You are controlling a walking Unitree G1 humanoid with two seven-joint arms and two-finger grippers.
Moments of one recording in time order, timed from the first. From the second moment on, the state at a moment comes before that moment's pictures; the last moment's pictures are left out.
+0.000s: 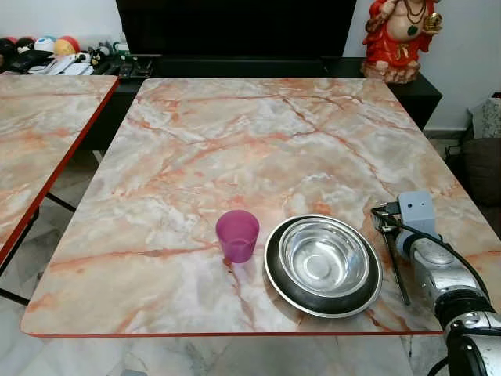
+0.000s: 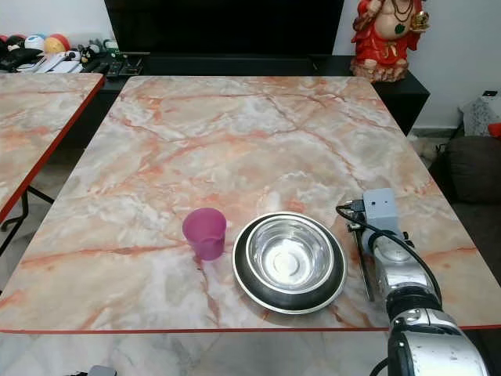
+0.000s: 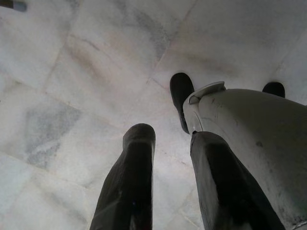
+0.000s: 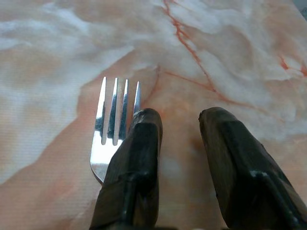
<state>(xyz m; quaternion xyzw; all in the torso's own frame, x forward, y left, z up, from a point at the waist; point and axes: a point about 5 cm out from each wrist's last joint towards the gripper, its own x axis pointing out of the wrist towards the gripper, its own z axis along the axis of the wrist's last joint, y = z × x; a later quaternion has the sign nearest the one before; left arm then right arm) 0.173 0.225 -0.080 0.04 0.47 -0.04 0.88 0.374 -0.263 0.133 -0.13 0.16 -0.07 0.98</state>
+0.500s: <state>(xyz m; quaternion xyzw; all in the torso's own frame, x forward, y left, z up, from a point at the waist) 0.174 0.225 -0.079 0.04 0.47 -0.04 0.88 0.378 -0.261 0.143 -0.12 0.14 -0.06 0.98</state>
